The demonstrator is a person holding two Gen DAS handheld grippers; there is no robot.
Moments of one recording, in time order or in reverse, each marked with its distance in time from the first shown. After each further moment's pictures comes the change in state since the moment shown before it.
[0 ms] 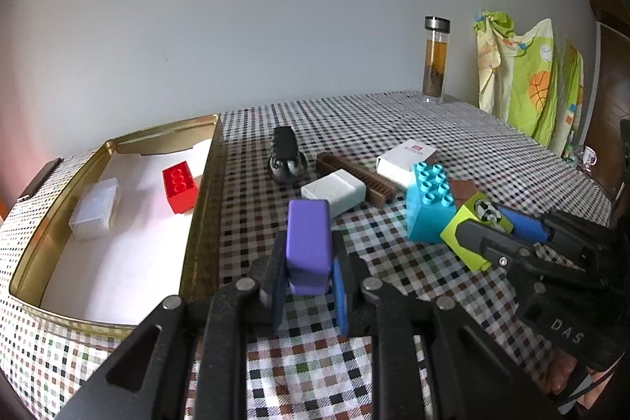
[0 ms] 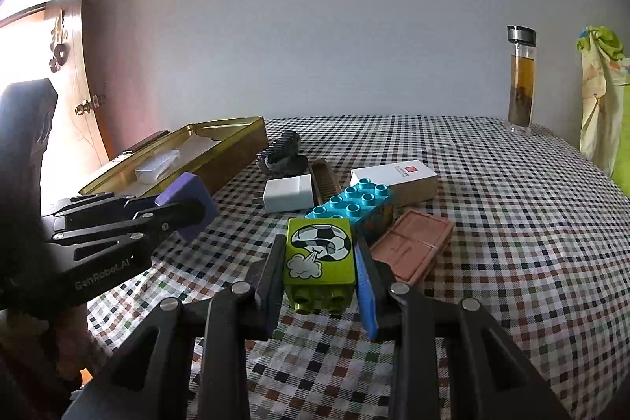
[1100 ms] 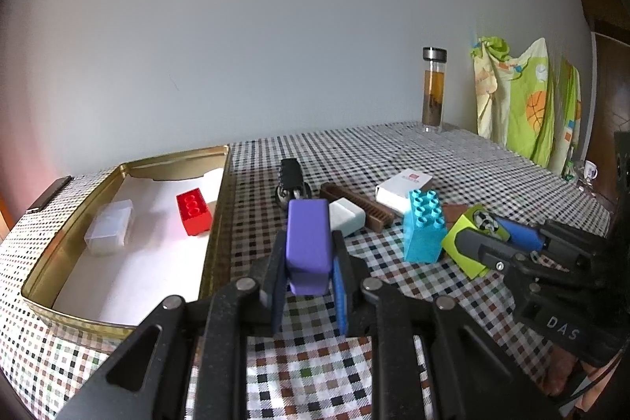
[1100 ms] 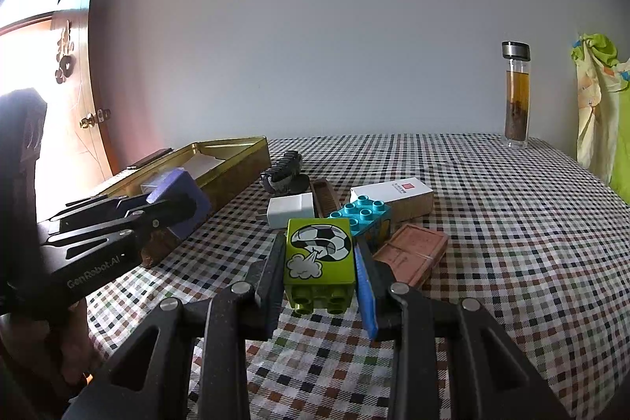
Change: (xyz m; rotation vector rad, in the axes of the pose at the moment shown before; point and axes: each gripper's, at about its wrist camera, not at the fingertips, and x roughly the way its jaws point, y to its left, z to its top) left arm -0.022 0.002 -0.004 -0.006 -0.131 0.021; right arm -0.013 0.001 -0.002 -0.001 -0.079 0.006
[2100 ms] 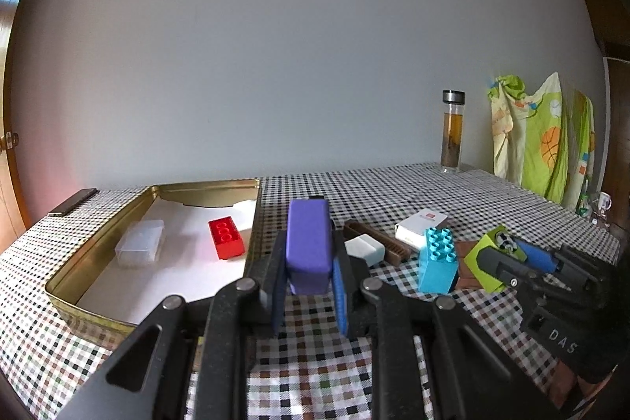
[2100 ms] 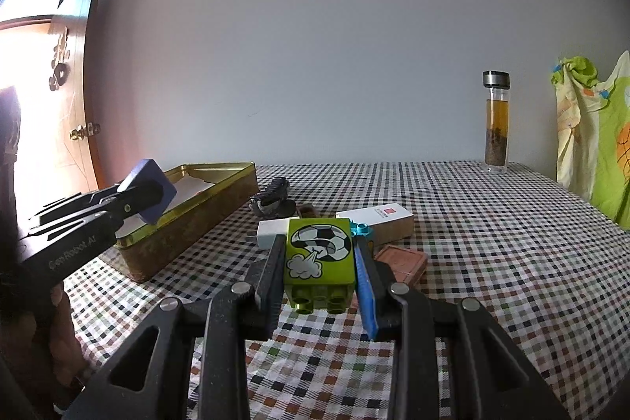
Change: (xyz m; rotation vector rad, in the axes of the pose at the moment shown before) left arm -0.023 0.010 -0.002 -0.057 -0.148 0.077; right arm -0.014 0.008 -0.001 -0.017 -0.102 -0.069
